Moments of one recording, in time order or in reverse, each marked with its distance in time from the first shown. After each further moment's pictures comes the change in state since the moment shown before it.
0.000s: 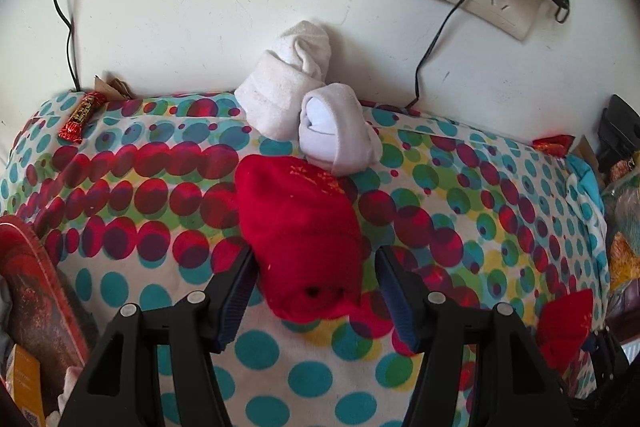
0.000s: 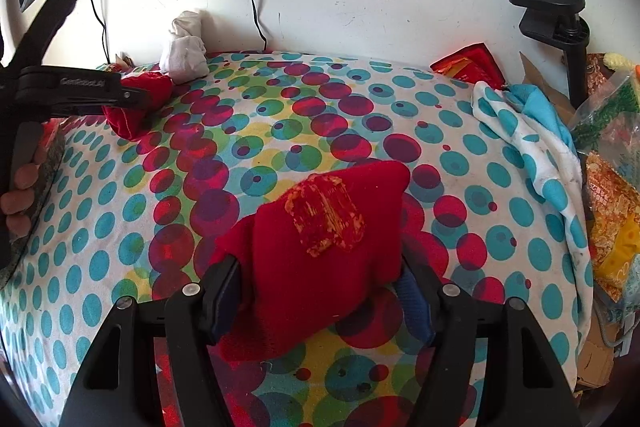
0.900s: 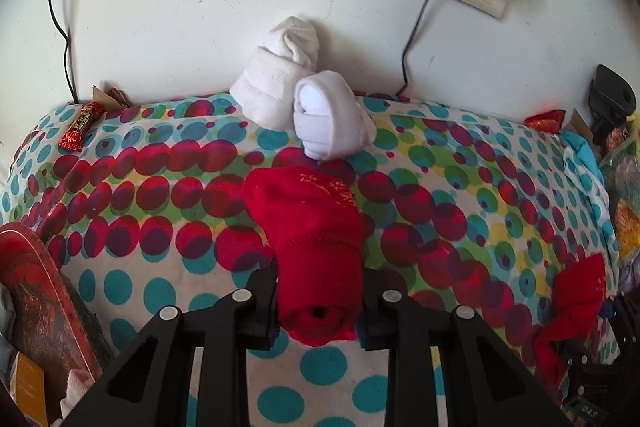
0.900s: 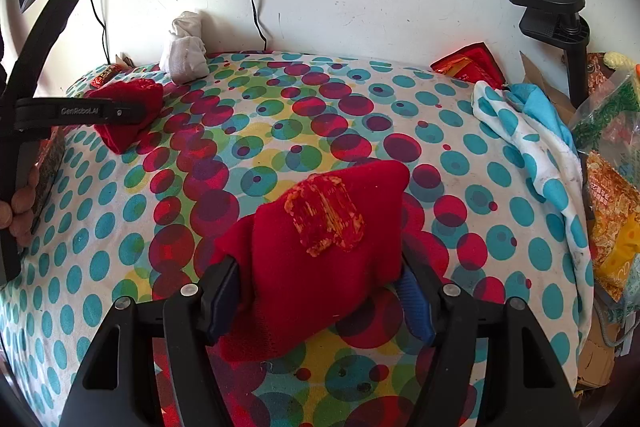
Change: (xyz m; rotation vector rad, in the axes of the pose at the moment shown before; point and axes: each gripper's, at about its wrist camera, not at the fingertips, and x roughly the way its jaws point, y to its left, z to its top) left arm -0.008 0.001 -0.022 0.086 -0.032 -0.010; right arm -0.001 0.000 0.001 -0.001 0.001 0.001
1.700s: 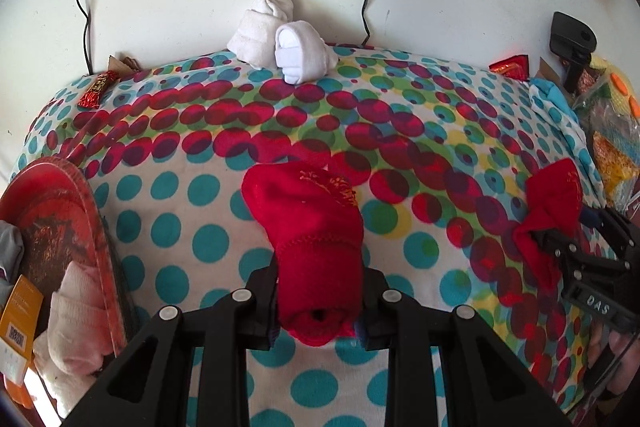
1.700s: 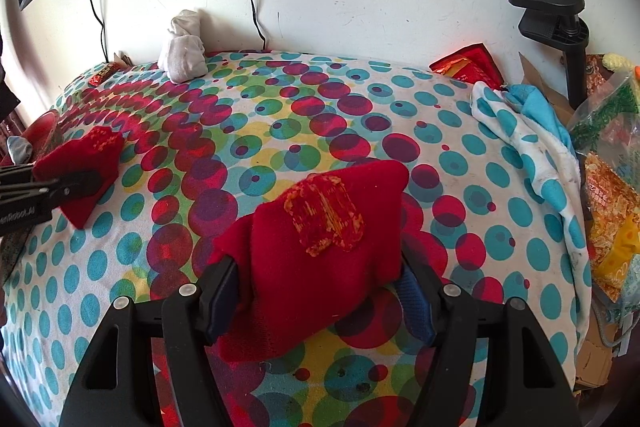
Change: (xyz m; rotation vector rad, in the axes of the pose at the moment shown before) left arm -0.037 -0.019 -0.066 0.049 0.033 0.000; right arm 0.002 0.000 -0.001 -0.003 0.000 -0.002
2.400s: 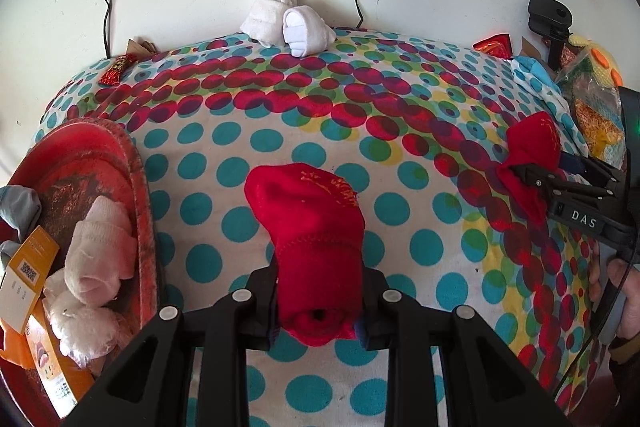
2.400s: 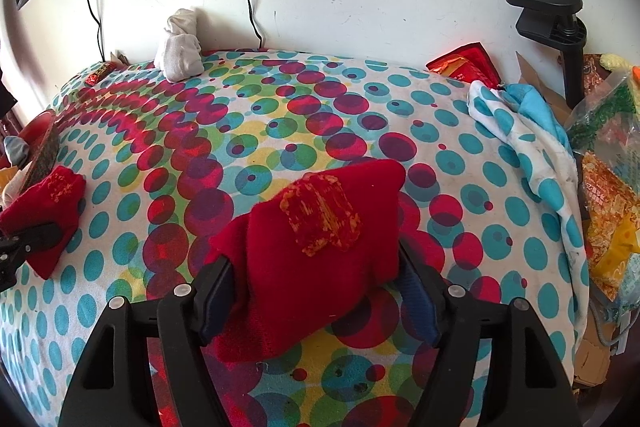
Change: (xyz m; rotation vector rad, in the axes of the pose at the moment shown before) left arm -0.032 0.006 -0.043 0.017 0.012 0.002; right arm 0.001 -0.002 0.000 -0.001 0.002 -0.007
